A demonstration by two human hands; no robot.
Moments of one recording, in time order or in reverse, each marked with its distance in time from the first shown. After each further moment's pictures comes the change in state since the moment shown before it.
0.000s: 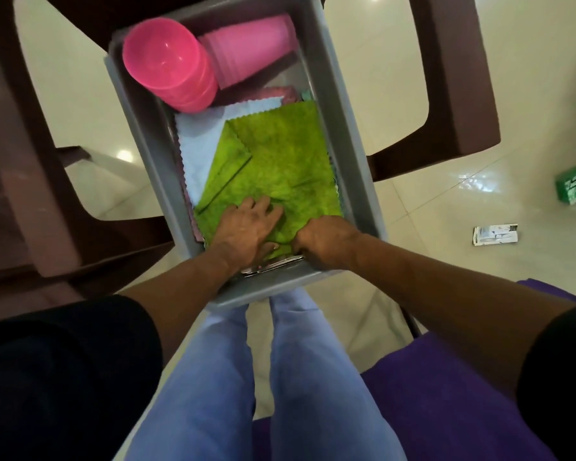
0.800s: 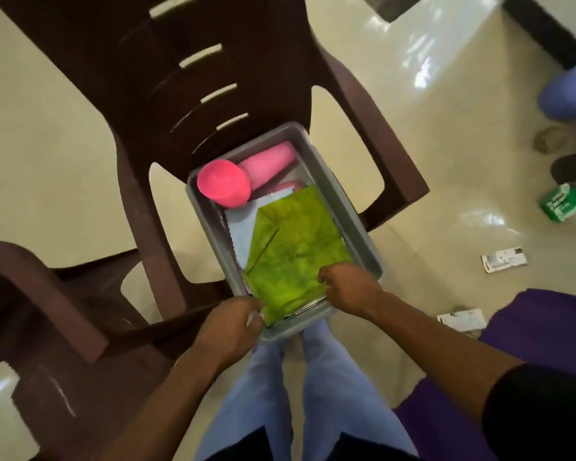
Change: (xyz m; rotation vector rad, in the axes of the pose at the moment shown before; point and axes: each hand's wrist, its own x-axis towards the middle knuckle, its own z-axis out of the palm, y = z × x) left_hand -0.192 -0.013 -0.118 -0.450 -0.038 -0.214; right_hand -0.106 -0.075 -0.048 0.513 0.241 0.414
